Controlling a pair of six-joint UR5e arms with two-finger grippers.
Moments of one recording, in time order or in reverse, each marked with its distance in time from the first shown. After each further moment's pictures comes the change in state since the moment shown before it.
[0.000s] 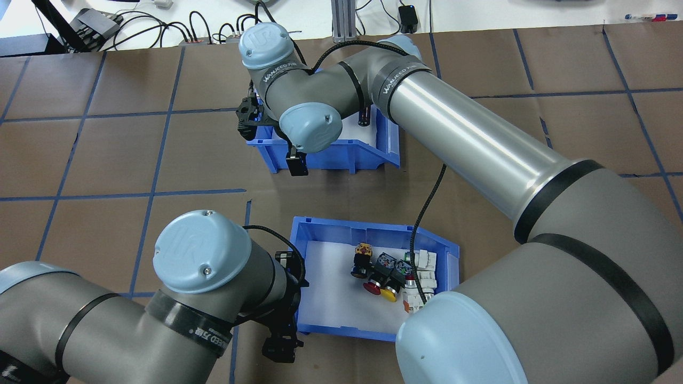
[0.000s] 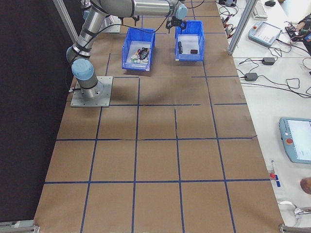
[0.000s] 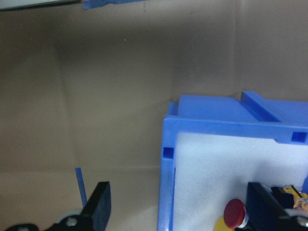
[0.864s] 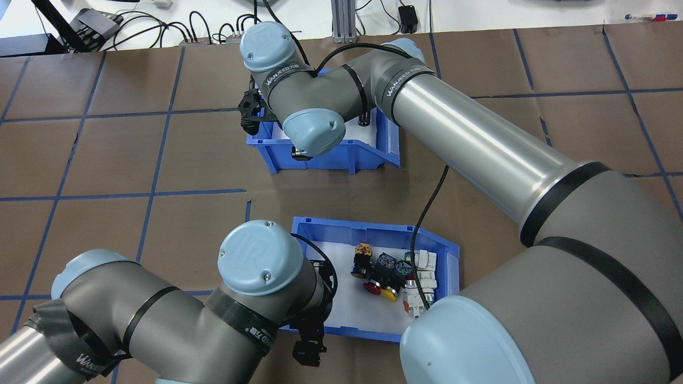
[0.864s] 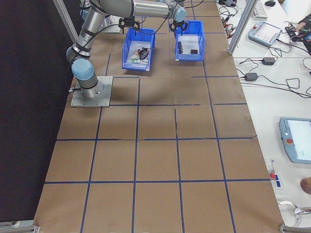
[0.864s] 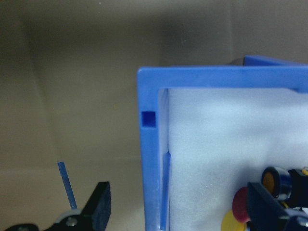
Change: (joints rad) left arm -0.095 -0.126 -0.001 0.087 0.005 -0.009; right arm -0.003 -0.016 0.004 -0.049 -0.058 -0.009
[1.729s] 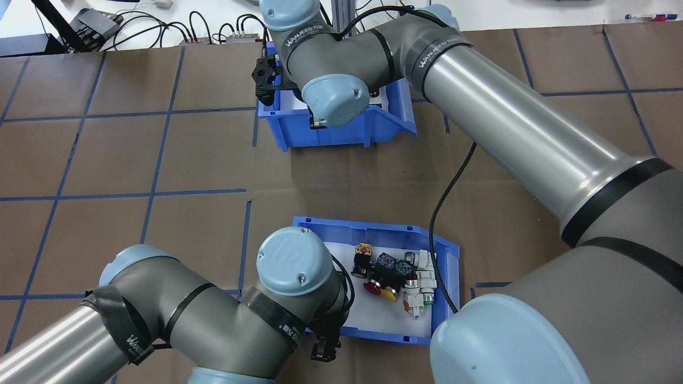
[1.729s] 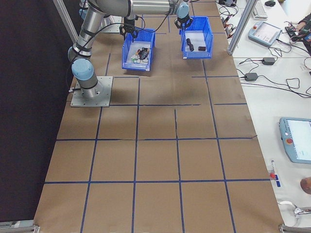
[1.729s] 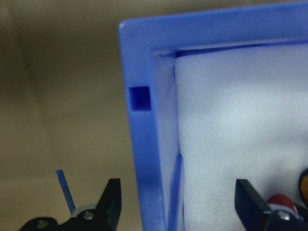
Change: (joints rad) left arm -0.051 -0.099 0.000 0.067 0.001 -0.006; right arm -0.080 -0.078 -0.020 0.055 -0.003 -0.136
